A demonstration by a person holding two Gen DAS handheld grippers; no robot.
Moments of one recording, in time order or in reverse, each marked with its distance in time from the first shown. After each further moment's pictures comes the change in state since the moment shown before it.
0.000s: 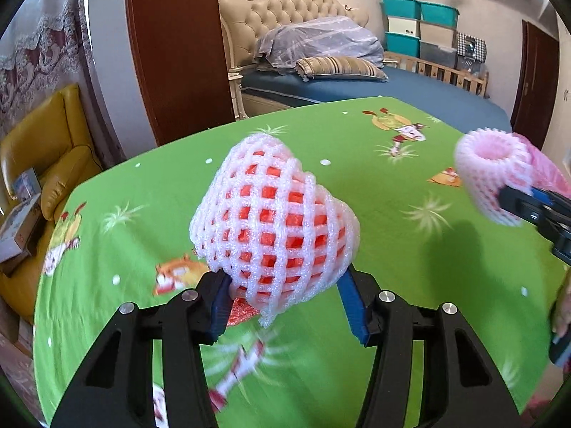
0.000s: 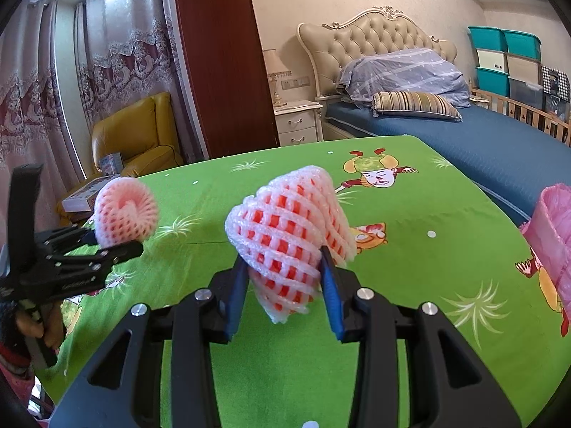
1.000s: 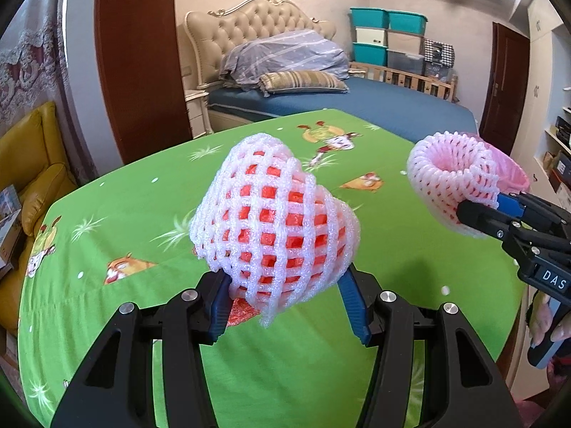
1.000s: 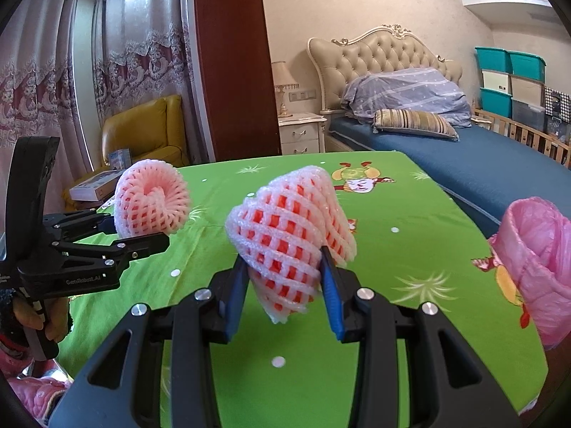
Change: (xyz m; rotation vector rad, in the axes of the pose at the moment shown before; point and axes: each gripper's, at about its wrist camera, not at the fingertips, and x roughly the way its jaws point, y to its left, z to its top) left arm -0.040 -0.072 -0.005 0.058 -0.062 -0.111; right arm -0.078 -0.014 -0.020 -0.070 -0.049 0.004
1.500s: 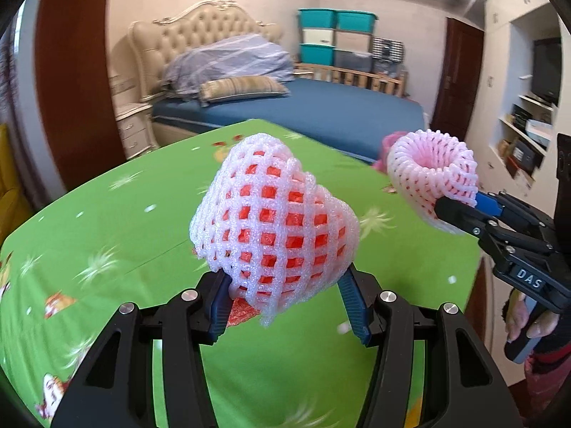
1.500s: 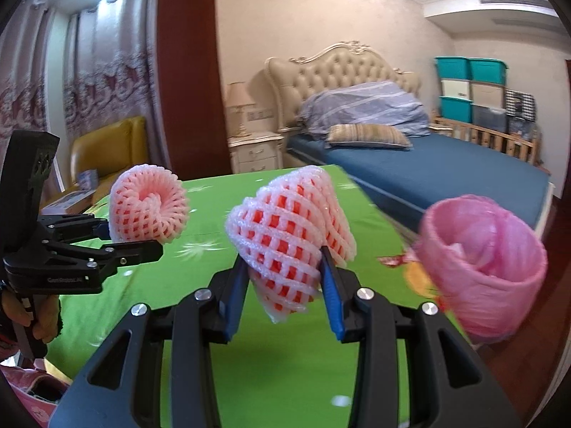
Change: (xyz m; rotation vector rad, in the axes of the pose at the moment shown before) left arm 0.007 -0.080 0.029 0.088 -0.008 -0.207; right arm -0.065 -0.074 -0.012 0.053 -0.081 -0.157
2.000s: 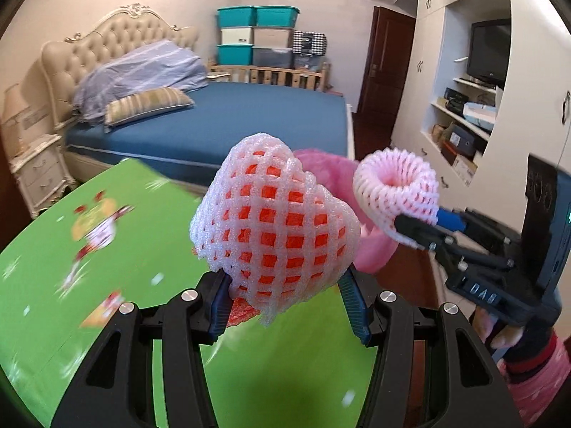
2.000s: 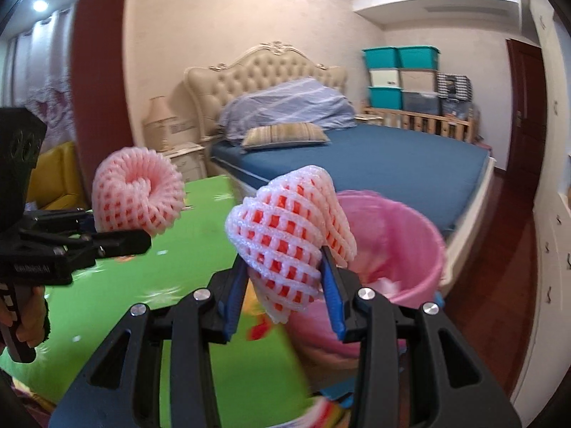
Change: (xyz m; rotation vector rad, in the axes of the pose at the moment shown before) left arm 0.106 -0.136 0.102 0.120 0.014 -0.289; right arm -0.016 -0.167 0.008 0.127 -0.006 -0.253
